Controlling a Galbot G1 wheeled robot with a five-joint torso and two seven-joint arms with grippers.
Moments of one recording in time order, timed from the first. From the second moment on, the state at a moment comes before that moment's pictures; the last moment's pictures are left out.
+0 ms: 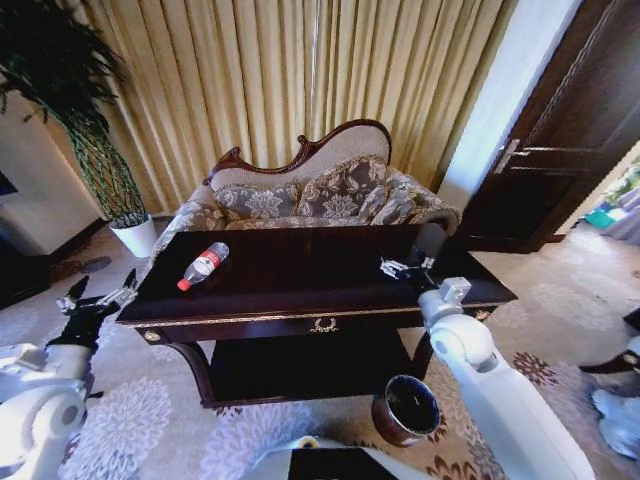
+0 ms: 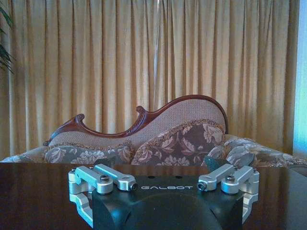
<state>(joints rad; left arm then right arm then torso) 1.65 -1.05 -1.14 -2.17 -0.76 0.12 0.00 -1.20 0.99 0.47 2.11 0.59 -0.30 0.24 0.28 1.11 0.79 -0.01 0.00</state>
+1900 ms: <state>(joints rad) 0.99 -0.74 -0.60 -1.80 -0.84 0.49 0.05 -1.19 0.95 0.49 2.07 0.60 -0.29 0.24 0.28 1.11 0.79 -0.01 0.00</state>
